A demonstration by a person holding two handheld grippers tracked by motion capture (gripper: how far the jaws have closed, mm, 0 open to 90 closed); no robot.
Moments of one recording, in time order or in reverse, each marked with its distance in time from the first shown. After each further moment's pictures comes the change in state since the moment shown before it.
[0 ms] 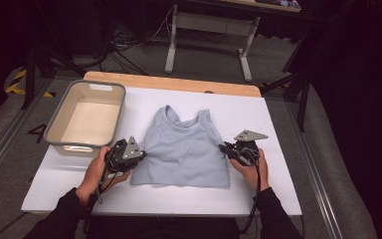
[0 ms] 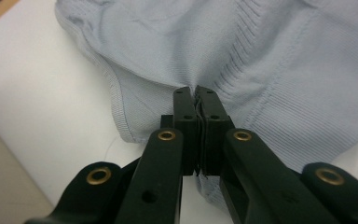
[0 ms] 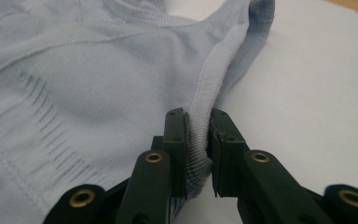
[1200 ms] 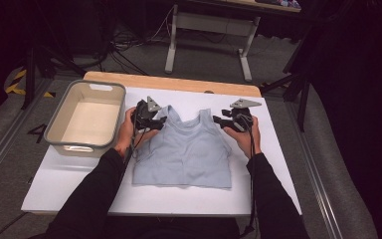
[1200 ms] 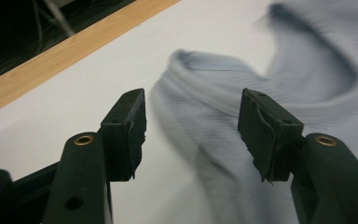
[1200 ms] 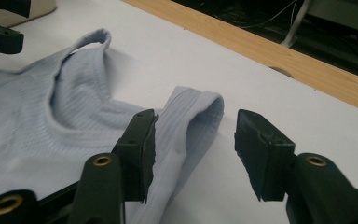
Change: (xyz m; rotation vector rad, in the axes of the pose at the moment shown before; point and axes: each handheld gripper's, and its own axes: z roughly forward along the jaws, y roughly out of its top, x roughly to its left) left arm 0.091 0.072 0.100 -0.078 0.189 -0.230; right arm -0.057 0.075 0.054 -0.077 -0.013 -0.003
